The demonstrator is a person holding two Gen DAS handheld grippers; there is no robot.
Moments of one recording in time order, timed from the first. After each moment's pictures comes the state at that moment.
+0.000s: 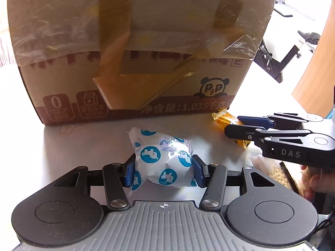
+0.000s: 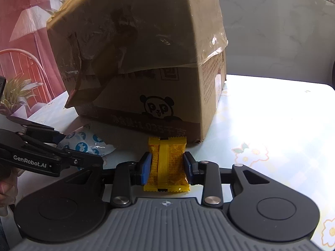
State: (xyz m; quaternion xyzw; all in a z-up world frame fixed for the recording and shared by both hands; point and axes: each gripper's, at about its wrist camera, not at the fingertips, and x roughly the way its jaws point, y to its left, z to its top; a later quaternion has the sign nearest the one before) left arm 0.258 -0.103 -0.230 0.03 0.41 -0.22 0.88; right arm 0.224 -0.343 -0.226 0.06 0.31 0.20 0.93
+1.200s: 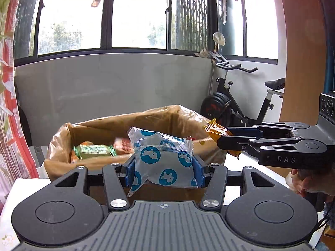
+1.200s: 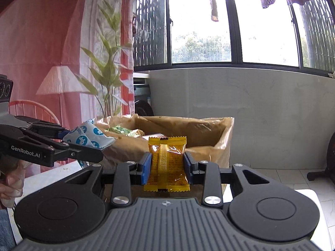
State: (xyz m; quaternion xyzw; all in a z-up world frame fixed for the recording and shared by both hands) left arm 0.251 -0.086 -0.058 0.06 0.17 -0.27 0.95; right arm 0.196 -0.329 -0.071 0.02 0.10 0.21 0.97
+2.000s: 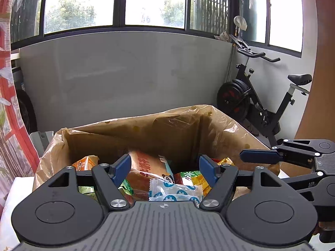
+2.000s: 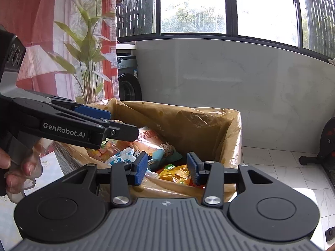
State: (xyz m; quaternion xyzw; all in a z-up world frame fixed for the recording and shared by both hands) left arm 0.340 -0.102 -0.045 0.06 0.24 -0.23 0.94; right arm 0.279 -0.298 -0.056 0.00 0.19 0.17 0.97
